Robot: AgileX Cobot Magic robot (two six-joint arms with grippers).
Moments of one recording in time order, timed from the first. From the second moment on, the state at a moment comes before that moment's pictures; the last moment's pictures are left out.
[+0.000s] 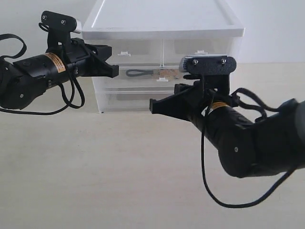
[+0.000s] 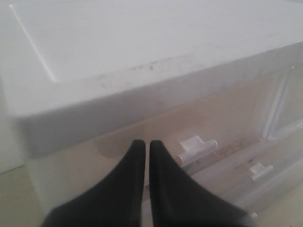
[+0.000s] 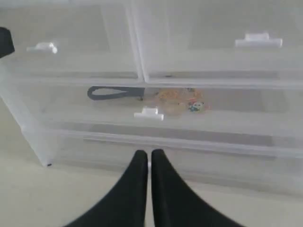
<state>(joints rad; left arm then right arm) -0.29 1.87 -0.96 0.34 -0.64 -0.21 0.76 1.78 -0.70 0.57 -0.79 -0.15</state>
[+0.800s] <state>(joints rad) -0.29 1.87 -0.96 0.34 -0.64 -0.21 0.76 2.08 -0.85 0.44 -0.97 -0.13</state>
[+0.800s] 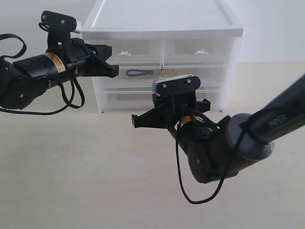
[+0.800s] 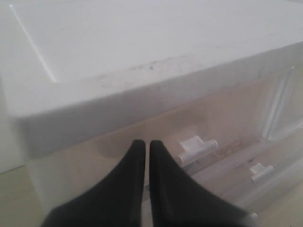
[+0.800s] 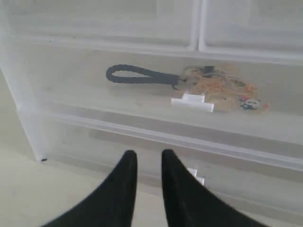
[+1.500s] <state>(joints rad) -0.29 1.87 -0.96 0.34 -0.64 -0.21 0.76 2.11 -0.96 0.58 -0.99 -0.15</state>
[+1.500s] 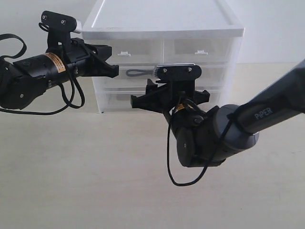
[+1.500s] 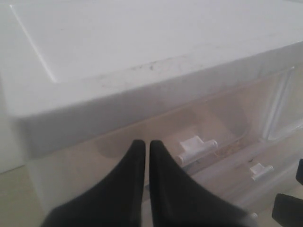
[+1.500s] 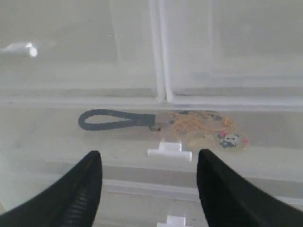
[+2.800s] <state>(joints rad) -0.29 1.87 -0.96 0.34 -0.64 -0.21 0.72 2.20 -1.08 0.60 -0.93 -0.21</state>
